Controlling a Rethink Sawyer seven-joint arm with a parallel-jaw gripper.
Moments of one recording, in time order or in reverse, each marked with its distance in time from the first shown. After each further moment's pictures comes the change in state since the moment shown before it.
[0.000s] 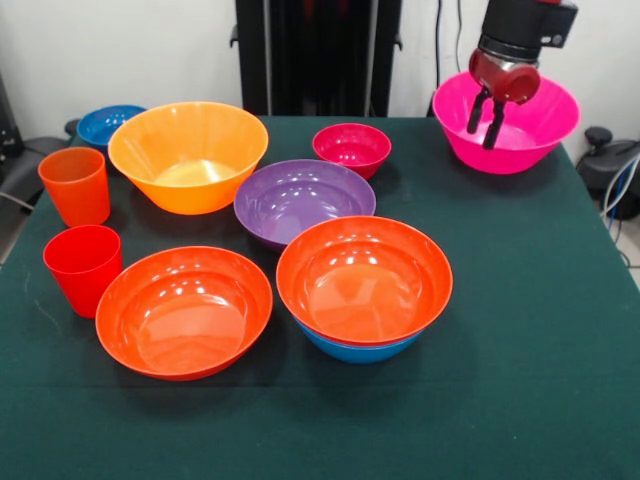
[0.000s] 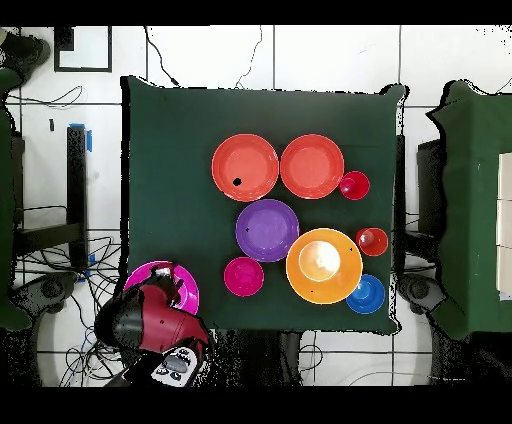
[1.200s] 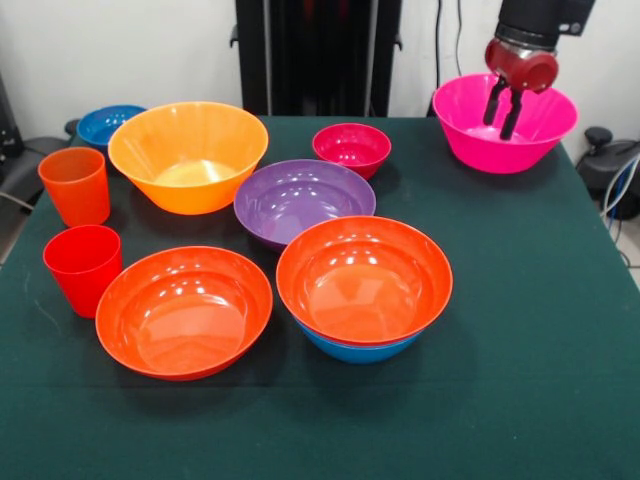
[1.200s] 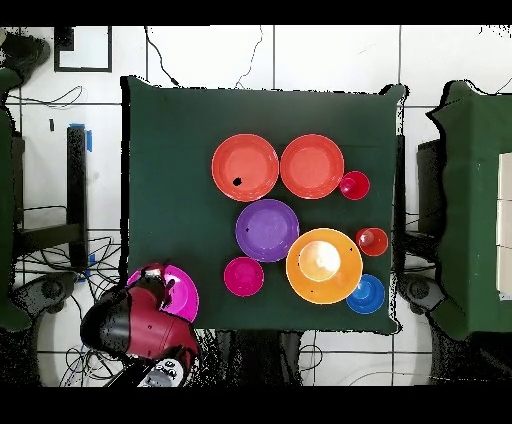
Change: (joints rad) arm 0.062 -0.049 -0.019 0.000 0.056 0.044 0.000
